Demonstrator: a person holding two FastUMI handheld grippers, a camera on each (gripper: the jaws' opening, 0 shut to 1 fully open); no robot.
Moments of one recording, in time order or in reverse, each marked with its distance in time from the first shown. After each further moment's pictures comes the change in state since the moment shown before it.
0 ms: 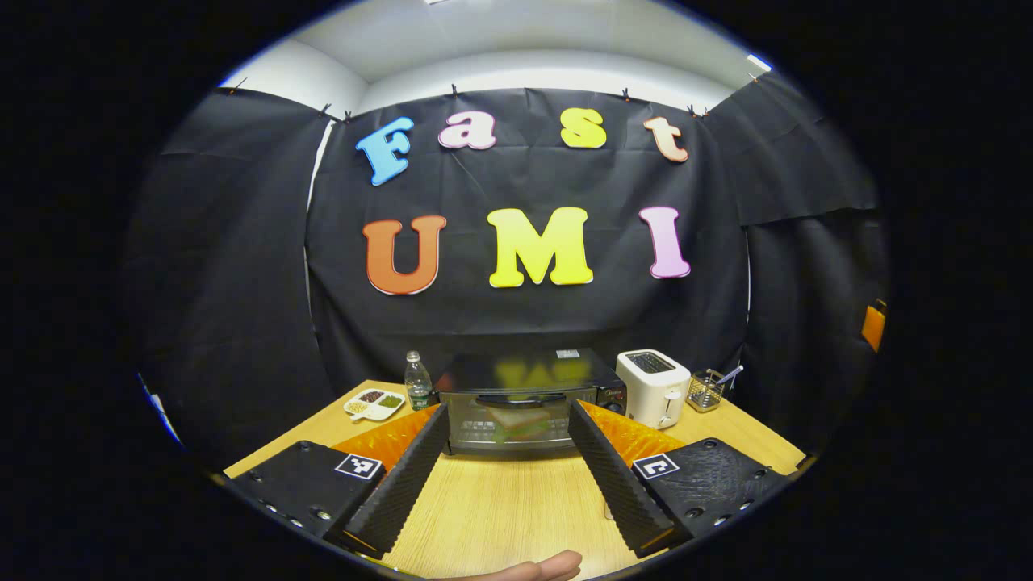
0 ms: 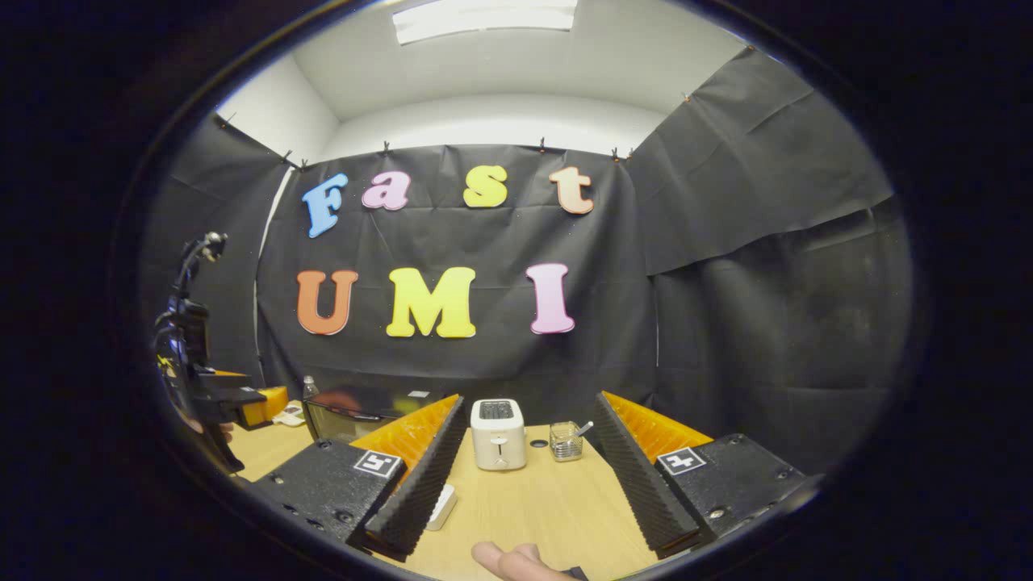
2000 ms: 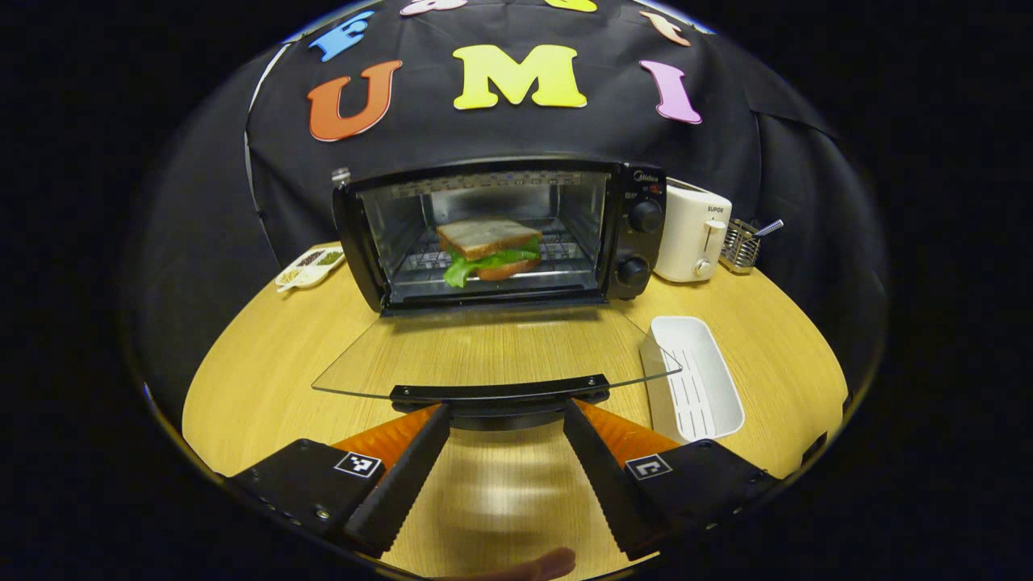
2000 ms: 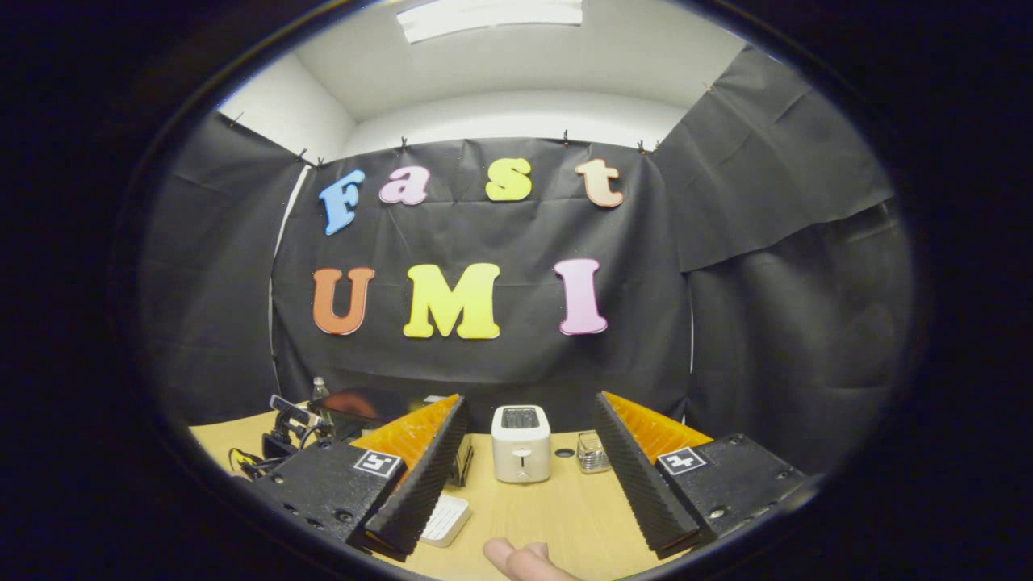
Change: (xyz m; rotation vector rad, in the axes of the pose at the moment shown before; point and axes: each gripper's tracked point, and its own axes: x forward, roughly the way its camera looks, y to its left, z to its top) left arm 0.093 -0.029 -0.247 0.039 0.547 -0.093; right arm 0.073 0.018 -0.015 0.003 -0.013 0.072
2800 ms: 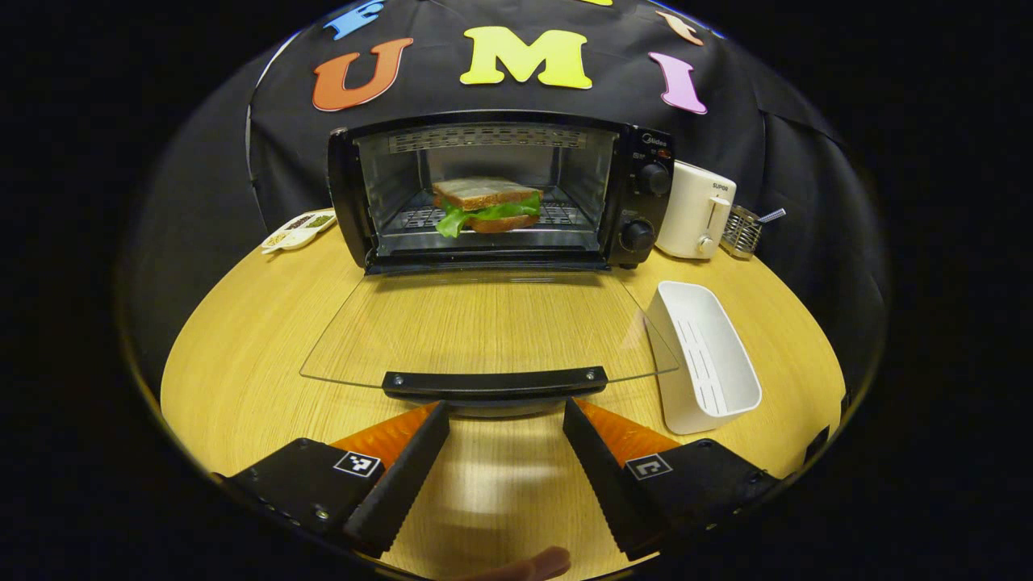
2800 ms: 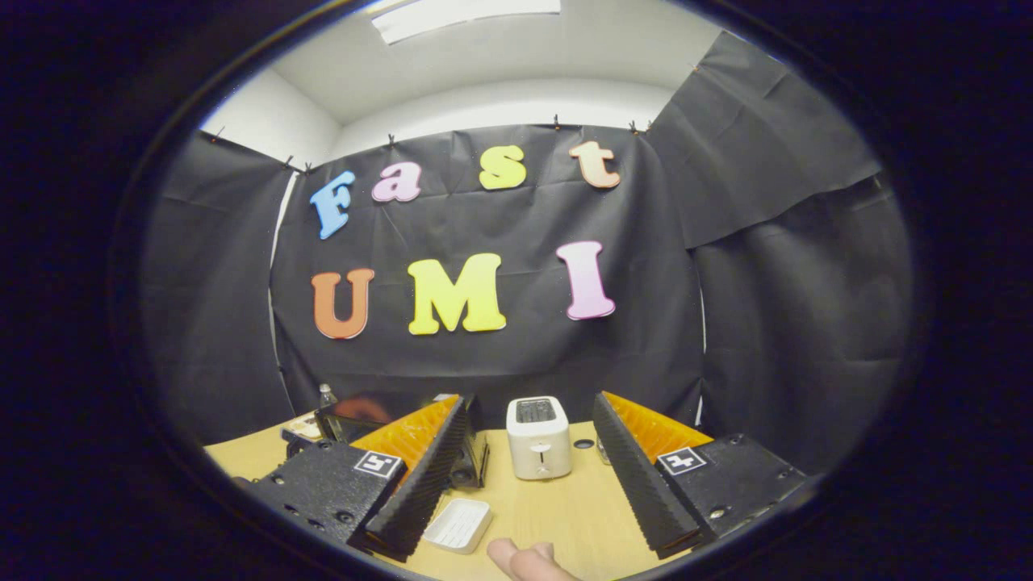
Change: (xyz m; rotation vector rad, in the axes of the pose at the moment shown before) left arm 0.017 -0.005 -0.049 -0.063 0.094 -0.033; right arm 0.018 0.021 -0.020 0.041 0.048 0.023
